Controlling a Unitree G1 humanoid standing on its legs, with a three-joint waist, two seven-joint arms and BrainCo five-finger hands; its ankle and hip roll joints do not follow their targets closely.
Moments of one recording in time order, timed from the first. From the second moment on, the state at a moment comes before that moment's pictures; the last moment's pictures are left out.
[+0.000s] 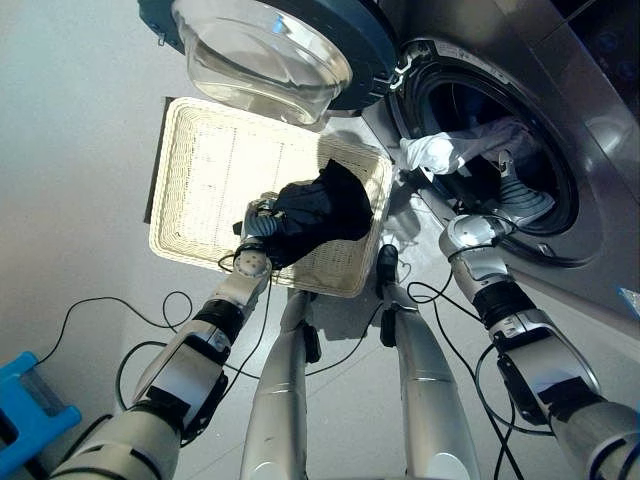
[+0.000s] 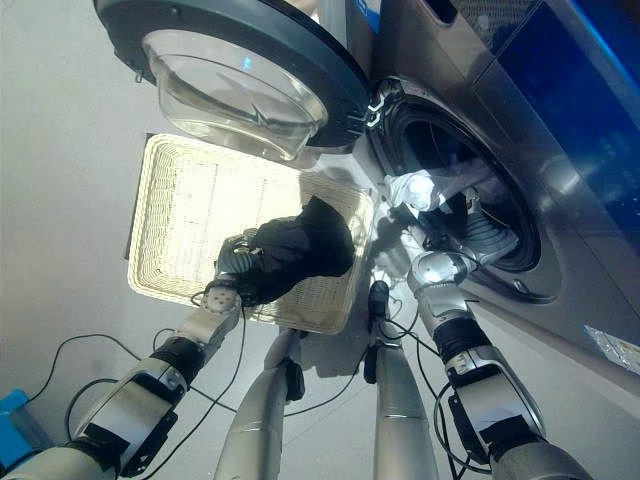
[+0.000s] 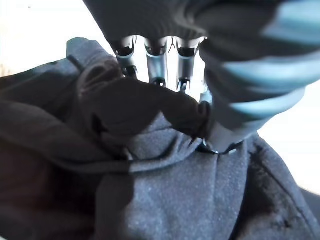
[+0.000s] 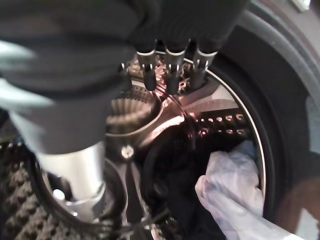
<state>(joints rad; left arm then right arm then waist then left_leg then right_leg) -0.80 0.31 -0.38 0.92 -0.37 -0.19 0.43 -0.82 -0.37 0.21 0.71 0.36 -0.35 -1.29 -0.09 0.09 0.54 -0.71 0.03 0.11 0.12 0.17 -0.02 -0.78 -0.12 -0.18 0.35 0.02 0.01</state>
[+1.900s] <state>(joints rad) -0.83 0.40 -0.61 0.88 0.29 0.00 0.57 -0.65 -0.32 0.30 0.67 0.39 -0.35 -1.07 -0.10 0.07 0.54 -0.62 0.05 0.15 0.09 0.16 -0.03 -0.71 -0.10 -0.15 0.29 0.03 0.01</state>
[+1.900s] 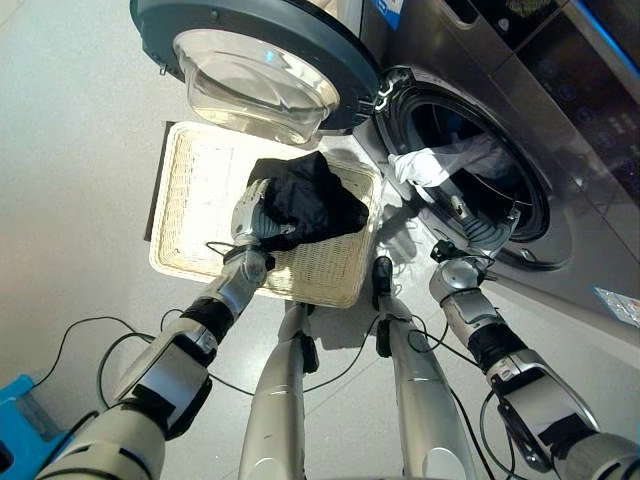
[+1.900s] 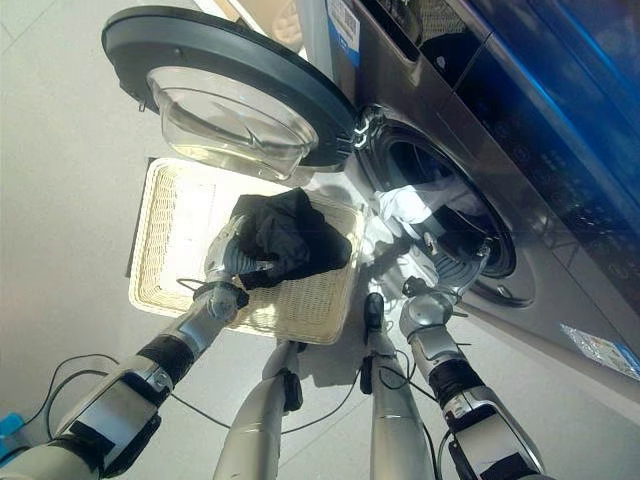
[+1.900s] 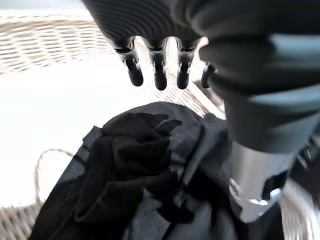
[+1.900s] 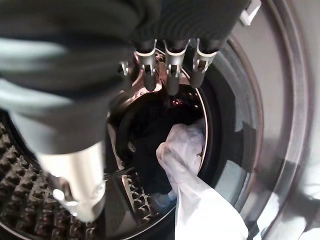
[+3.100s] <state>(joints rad) -1.10 0.35 -0.85 1.04 0.60 0.45 0.45 -0.76 -0.29 0.36 0.68 0.48 -0.43 -1.09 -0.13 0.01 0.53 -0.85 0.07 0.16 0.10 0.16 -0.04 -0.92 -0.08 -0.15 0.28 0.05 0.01</state>
